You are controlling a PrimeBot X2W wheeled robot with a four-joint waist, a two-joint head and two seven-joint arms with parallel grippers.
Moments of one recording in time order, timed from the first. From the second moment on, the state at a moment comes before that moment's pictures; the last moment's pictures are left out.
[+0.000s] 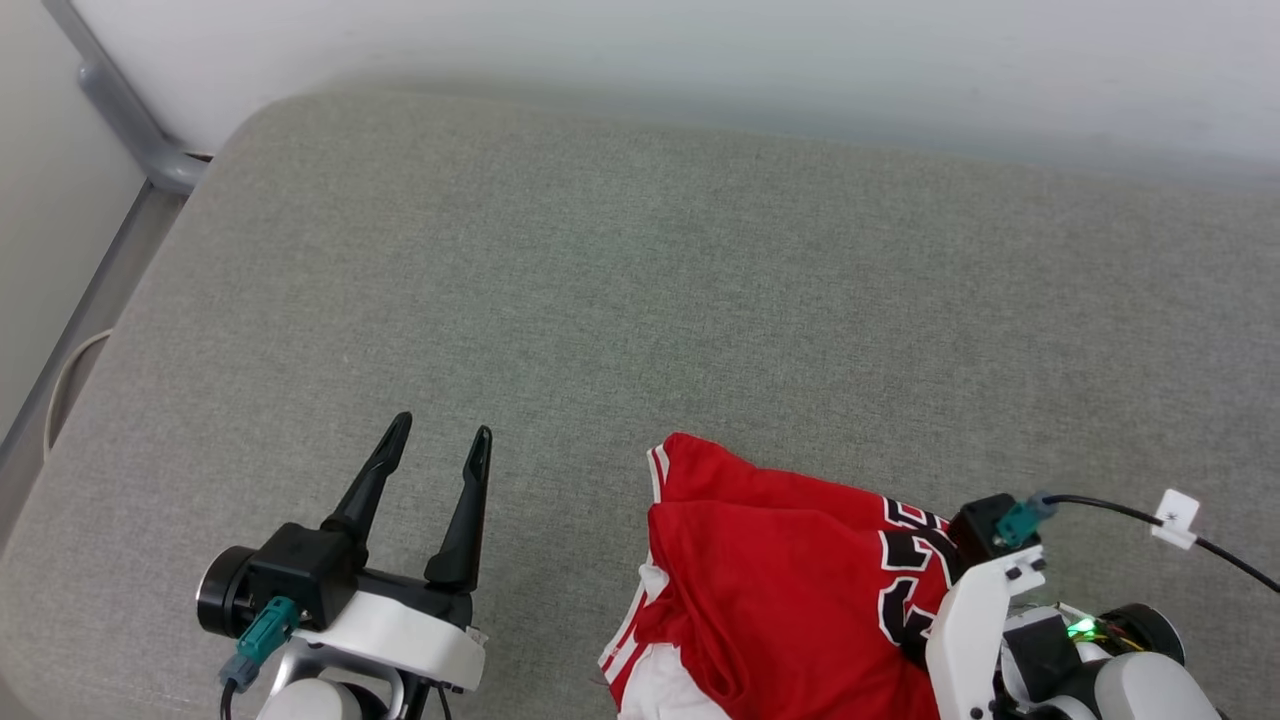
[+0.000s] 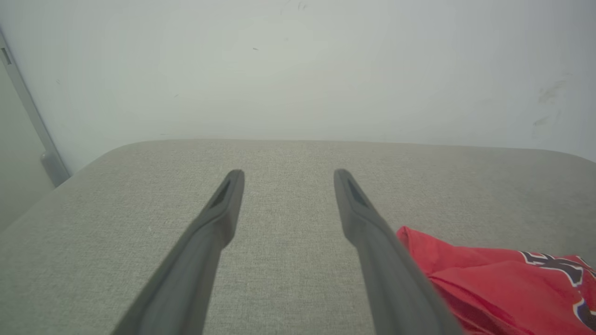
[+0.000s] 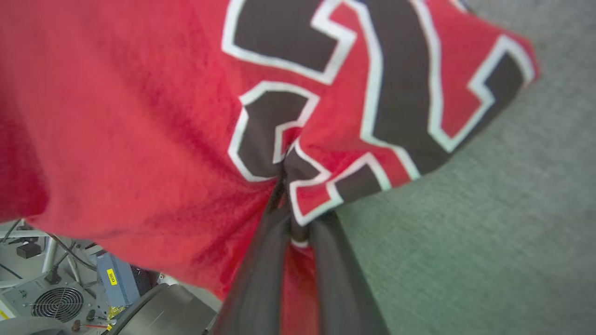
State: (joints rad) left arm -0.08 0.15 -0.15 0.07 -0.23 -0.13 -0.26; right arm -0.10 -0.15 0.17 0.13 0.32 0.13 0.95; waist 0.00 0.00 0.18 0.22
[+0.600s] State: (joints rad) left arm -0.06 0.16 -0.27 0.06 -0.23 -0.13 -0.26; right arm -0.21 -0.69 0.44 -0.05 0.20 0.13 0.79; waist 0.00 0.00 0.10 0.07
